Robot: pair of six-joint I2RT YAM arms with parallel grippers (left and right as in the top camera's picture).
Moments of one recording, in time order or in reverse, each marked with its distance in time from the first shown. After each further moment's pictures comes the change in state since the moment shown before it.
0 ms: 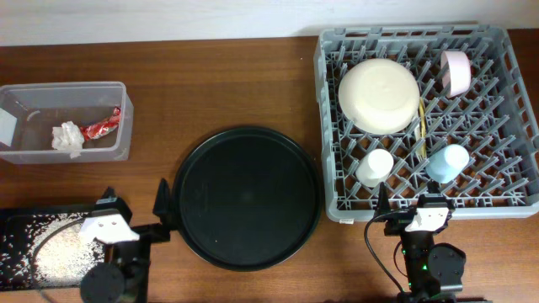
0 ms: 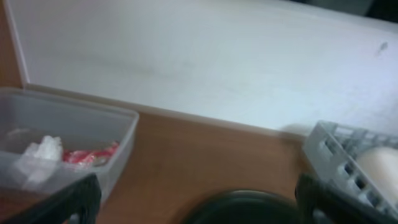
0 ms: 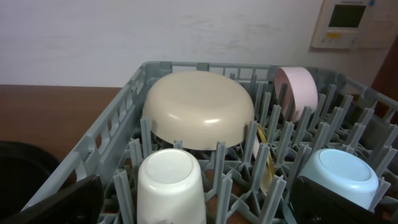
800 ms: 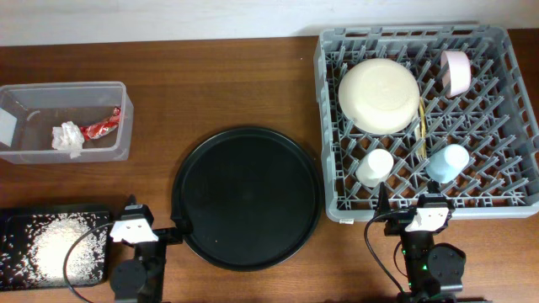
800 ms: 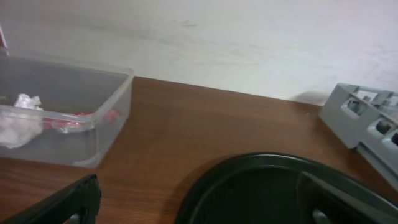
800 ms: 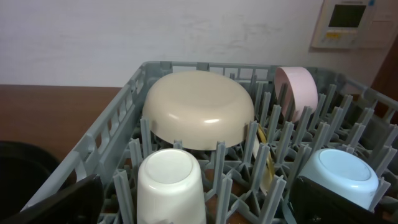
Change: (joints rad) left arm 0.078 -0.180 -0.412 0.202 0.098 0.038; right arm 0.000 0.000 0.000 0.000 0.000 0.000
